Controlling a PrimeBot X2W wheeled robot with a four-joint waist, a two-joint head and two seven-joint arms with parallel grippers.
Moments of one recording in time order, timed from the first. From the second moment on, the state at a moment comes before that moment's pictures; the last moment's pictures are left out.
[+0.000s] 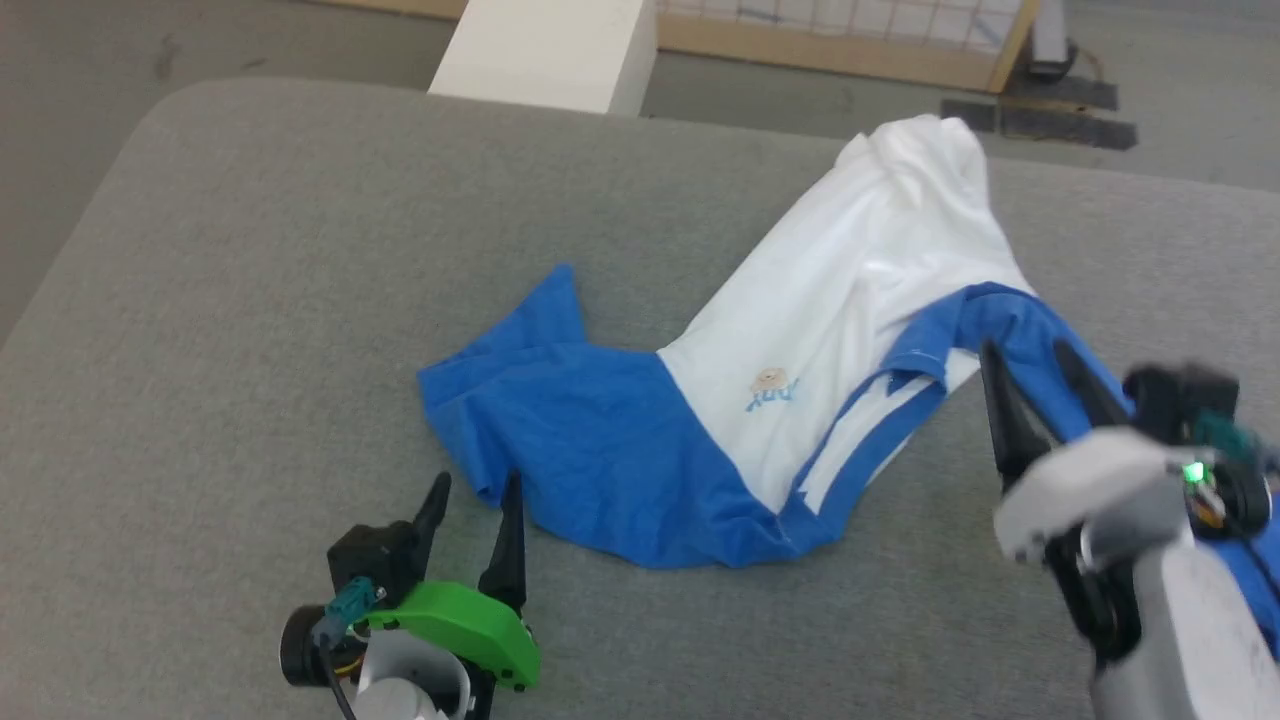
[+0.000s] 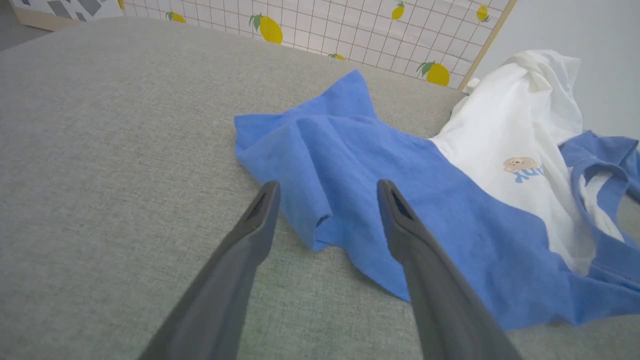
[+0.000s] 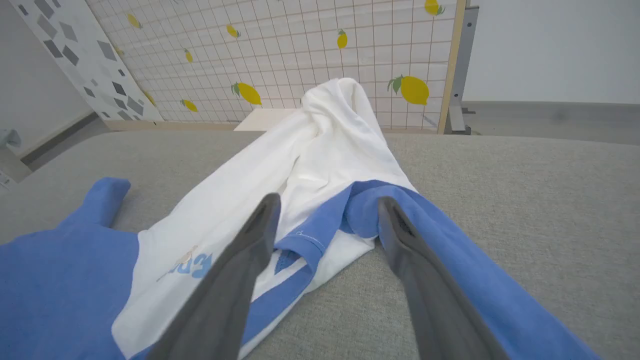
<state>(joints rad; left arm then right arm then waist) -0.11 0.06 -0.21 0.30 -0.33 0.00 -0.23 -0.28 -0.08 -0.06 0.28 0.21 0.13 0.04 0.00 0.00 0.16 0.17</state>
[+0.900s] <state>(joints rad) -0.21 0.15 -0.11 0.41 -0.47 0.15 0.13 0.02 -0.05 -0.02 -0.03 0.28 0.13 0.08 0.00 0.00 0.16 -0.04</state>
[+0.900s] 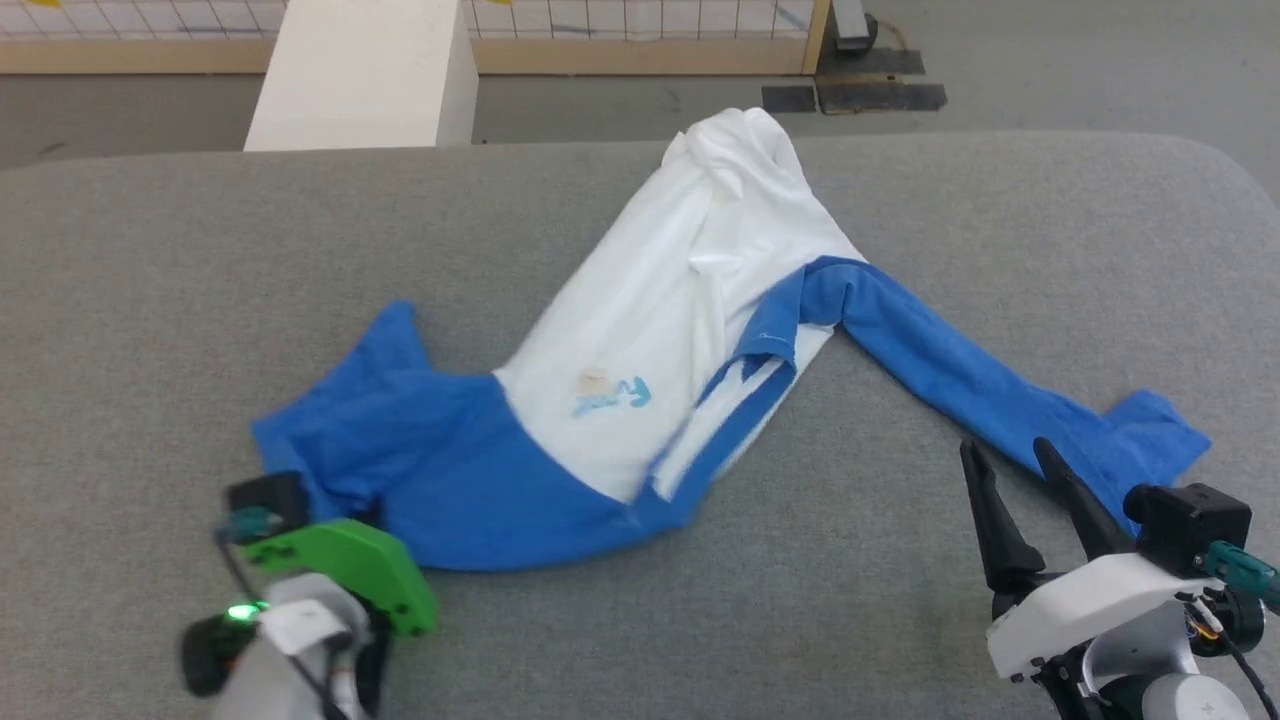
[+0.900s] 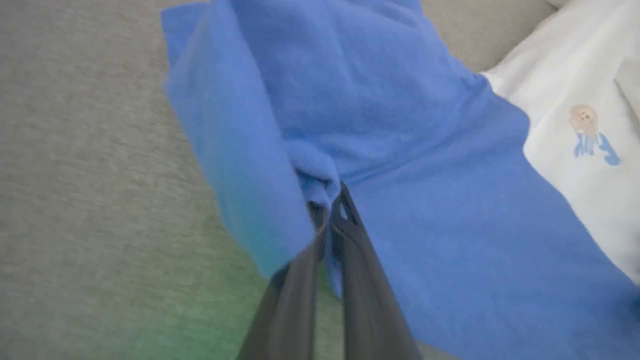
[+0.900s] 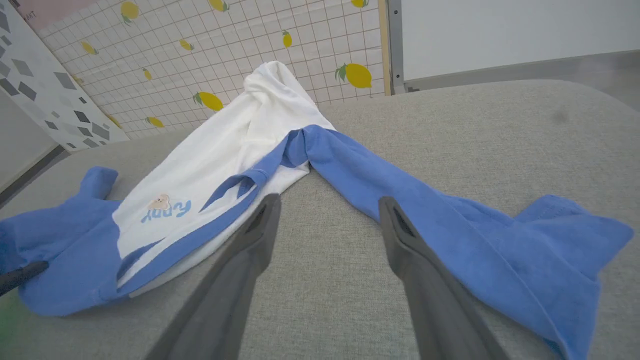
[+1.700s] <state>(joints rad) -0.34 0.14 -0.03 0.42 -0.44 0.09 -0.26 -0.32 -0.06 -0.20 0.18 0.04 0.13 0.35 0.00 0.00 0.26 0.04</state>
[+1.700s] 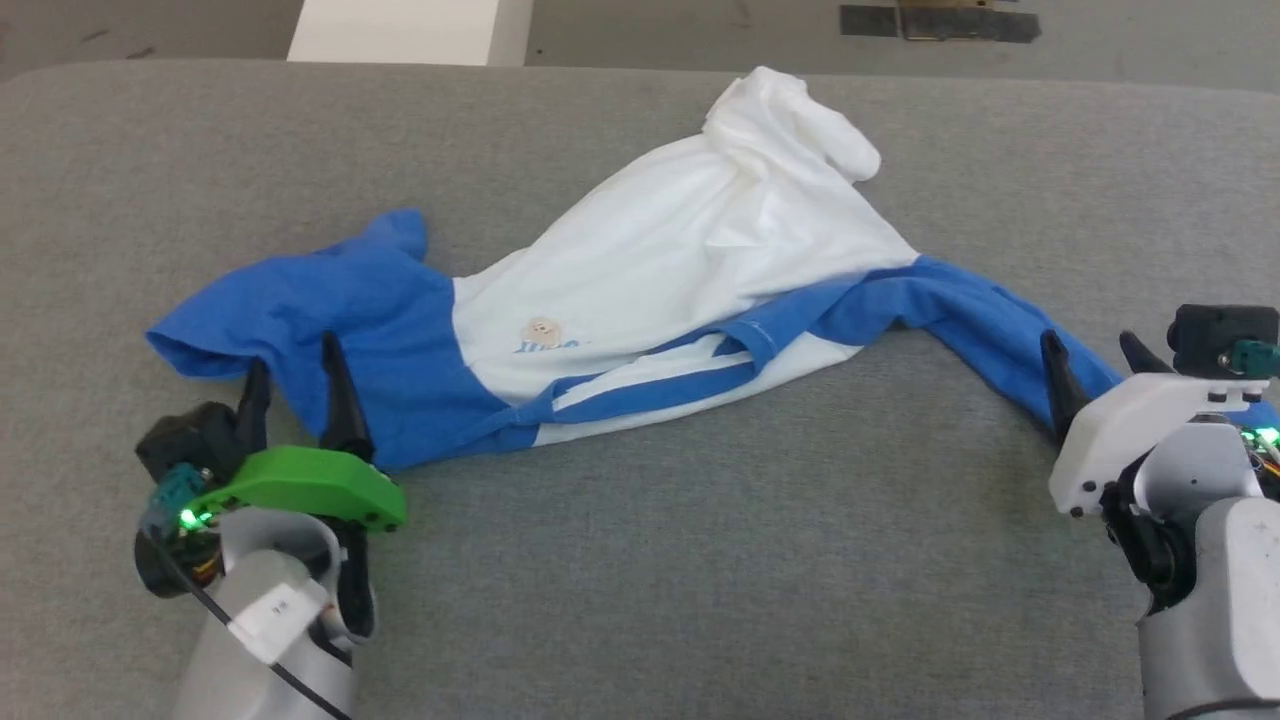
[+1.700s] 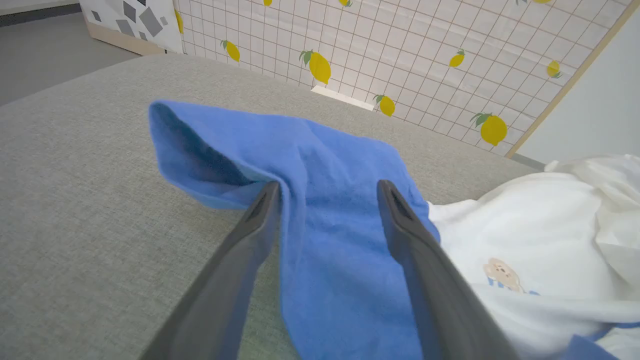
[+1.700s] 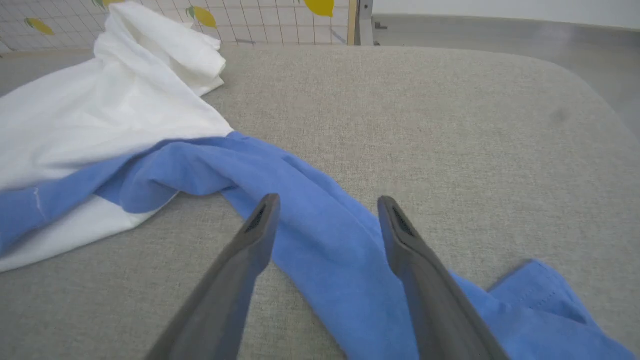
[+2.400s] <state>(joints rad) -0.19 0.06 -0.03 0.24 -0.33 0.03 -0.26 -0.26 -0.06 -0.35 0.22 0.07 0.13 0.56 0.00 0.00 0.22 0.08</state>
